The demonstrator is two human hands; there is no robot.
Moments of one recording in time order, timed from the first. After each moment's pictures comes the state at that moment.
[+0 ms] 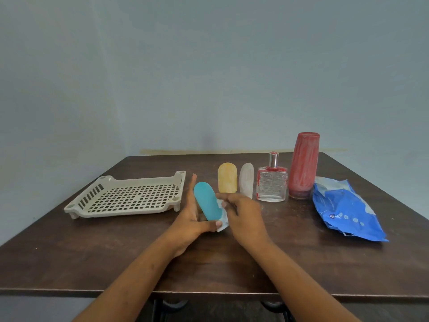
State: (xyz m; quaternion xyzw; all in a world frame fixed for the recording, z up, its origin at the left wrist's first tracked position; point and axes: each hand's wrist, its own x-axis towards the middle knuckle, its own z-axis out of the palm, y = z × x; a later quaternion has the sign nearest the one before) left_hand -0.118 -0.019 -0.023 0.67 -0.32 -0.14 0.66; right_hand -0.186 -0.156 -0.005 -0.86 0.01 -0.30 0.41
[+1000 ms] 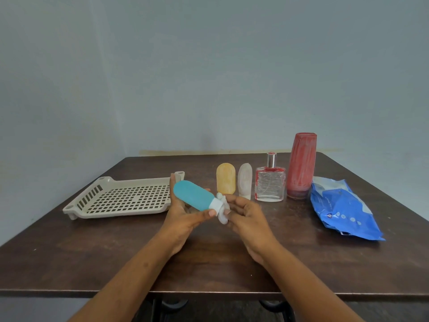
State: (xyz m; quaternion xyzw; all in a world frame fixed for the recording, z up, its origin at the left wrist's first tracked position) left_hand -0.123 -0.019 -0.011 0.59 -0.22 -0.08 0.77; right_hand -0.198 -0.158 -0.011 -0.66 0.00 -0.17 0.73
